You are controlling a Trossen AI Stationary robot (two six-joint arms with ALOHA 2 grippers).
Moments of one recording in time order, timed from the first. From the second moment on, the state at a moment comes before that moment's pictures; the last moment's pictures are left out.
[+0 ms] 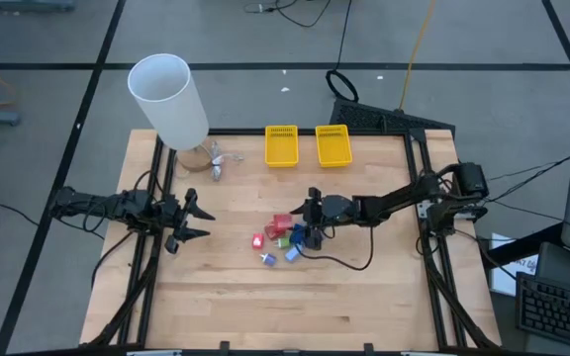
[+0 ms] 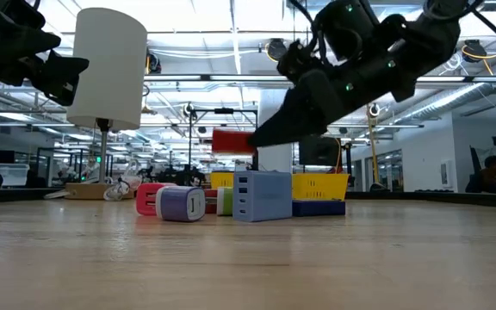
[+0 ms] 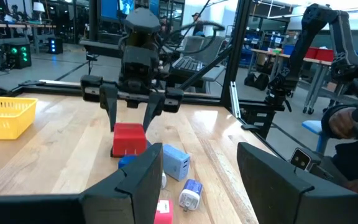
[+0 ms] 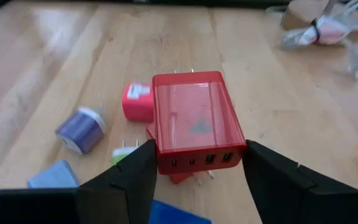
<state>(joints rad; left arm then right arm) -0.17 0.01 0.04 -0.03 0.05 -0.13 0.03 1.71 0.74 0.55 0.05 -0.01</state>
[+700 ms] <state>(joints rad) -0.17 0.01 0.04 -0.03 0.05 -0.13 -0.07 1.53 0.73 0.33 0.05 0.01</state>
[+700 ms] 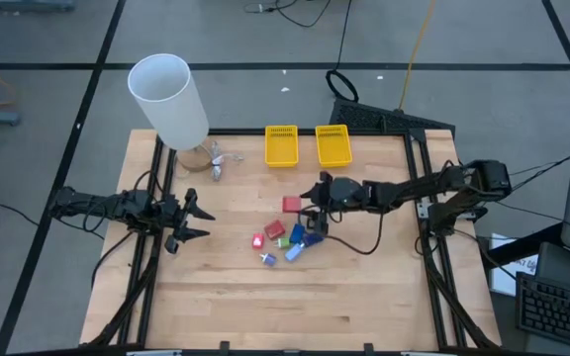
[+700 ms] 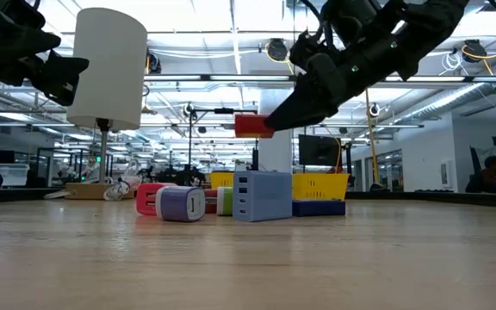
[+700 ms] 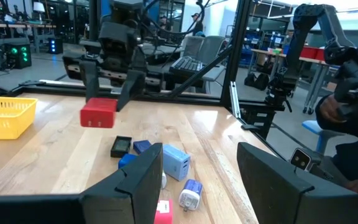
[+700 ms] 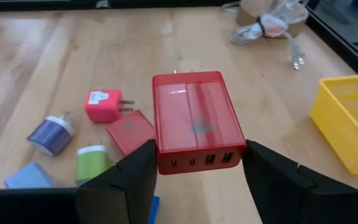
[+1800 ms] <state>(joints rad) -0.17 0.01 0.04 -0.03 0.05 -0.14 -0.34 1.53 0.73 0.30 0.05 0.11</state>
